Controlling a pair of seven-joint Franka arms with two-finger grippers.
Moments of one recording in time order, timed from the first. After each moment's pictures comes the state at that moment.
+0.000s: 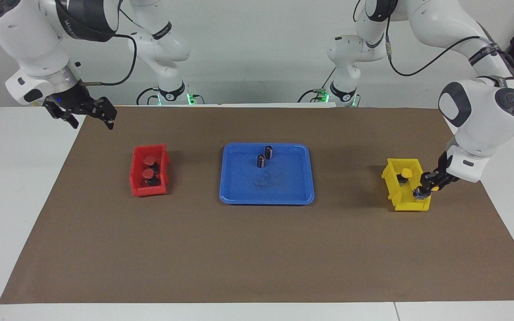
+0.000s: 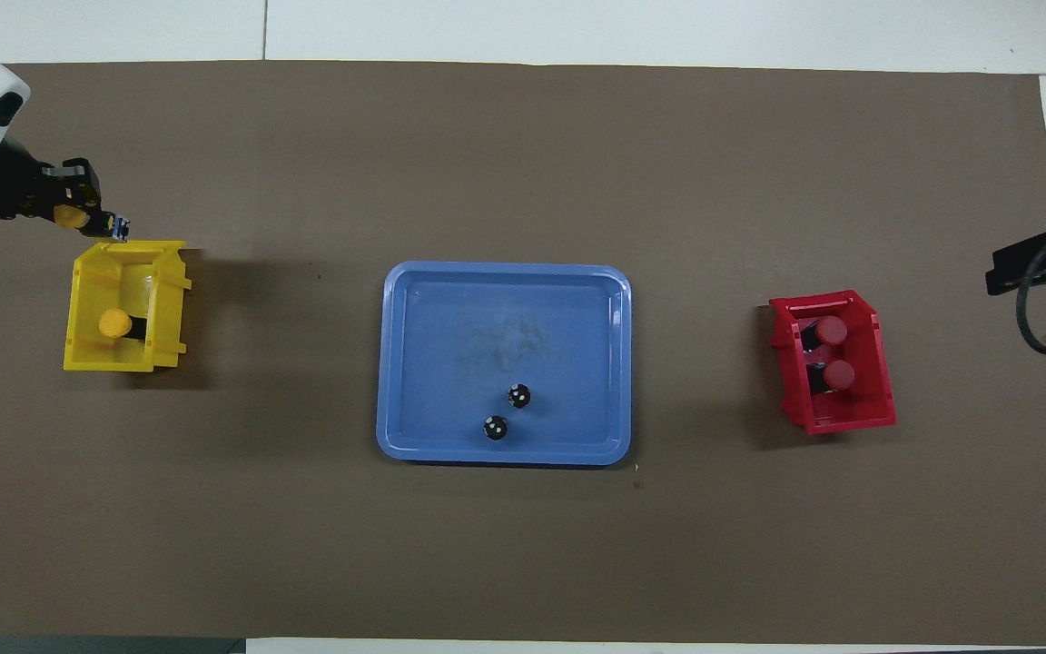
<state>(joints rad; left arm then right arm) -0.04 0.30 0.07 -1.63 0.04 1.99 -0.11 -0.16 0.01 0.08 -1.60 -0.04 1.53 -0.05</state>
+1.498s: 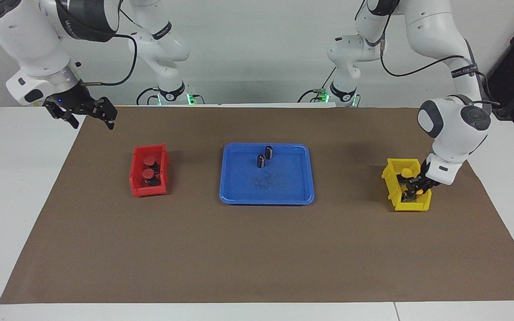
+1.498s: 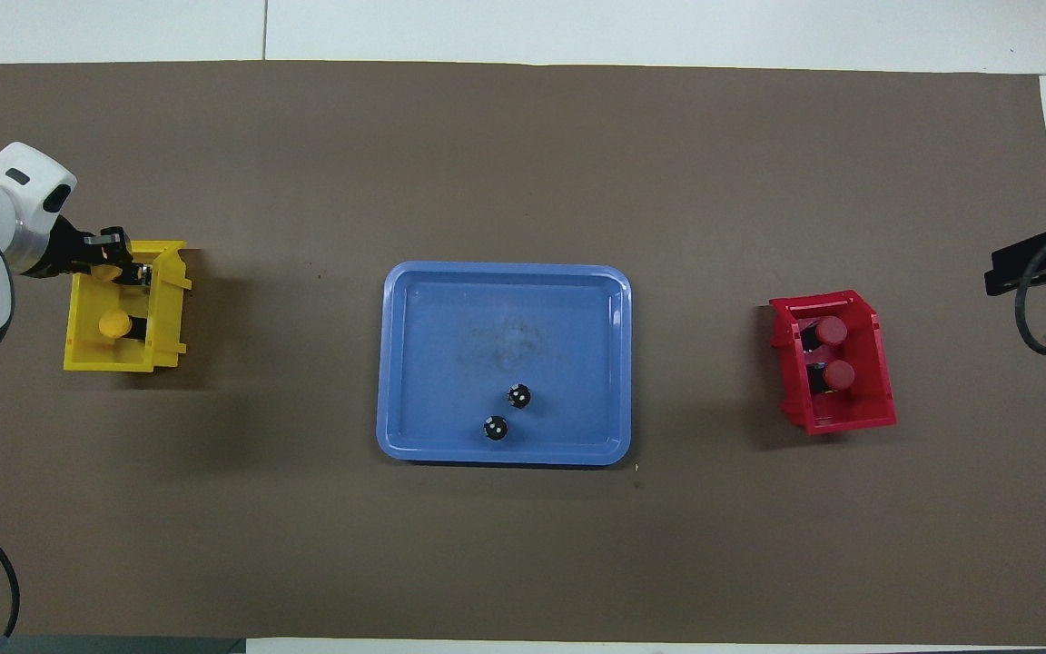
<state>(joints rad) -0.01 0.24 0.06 -1.99 0.04 2.31 -0.09 -0.16 0.01 0.08 -1.60 -0.04 1.53 -0.05</state>
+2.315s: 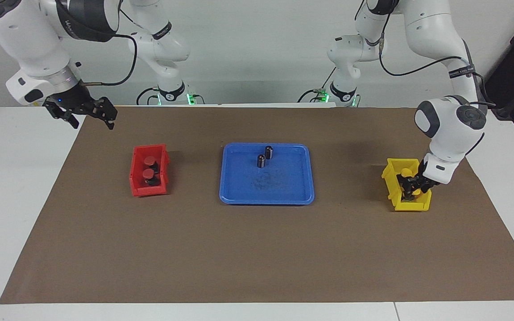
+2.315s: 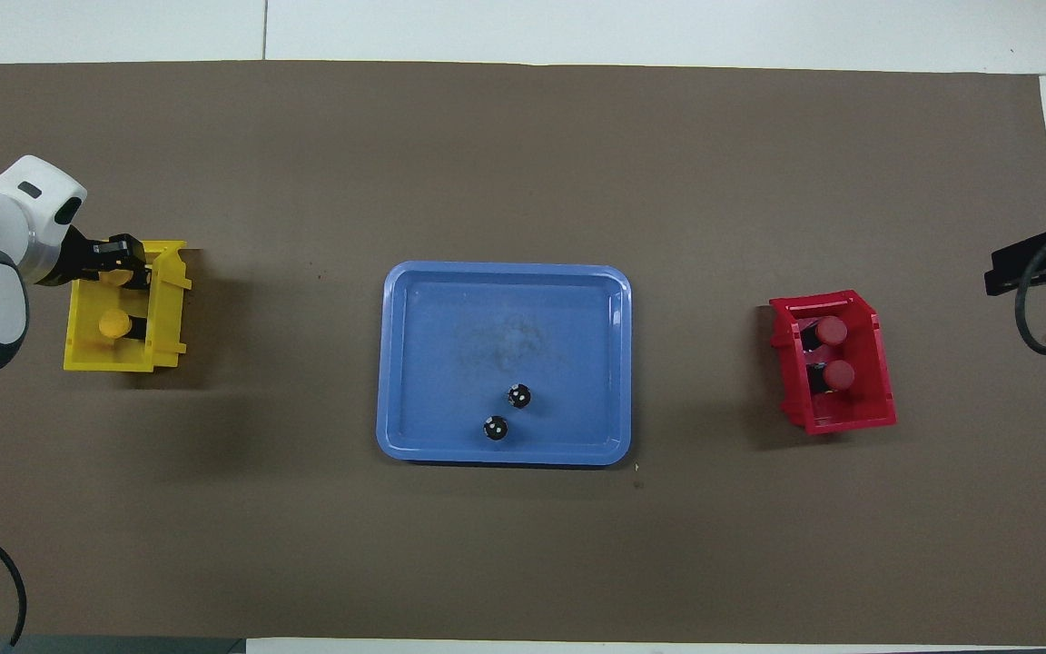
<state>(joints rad) -0.01 0.23 0.06 -1.98 0.04 2.31 -0.08 -0.16 0.01 0.08 -1.60 -0.04 1.53 -0.05</state>
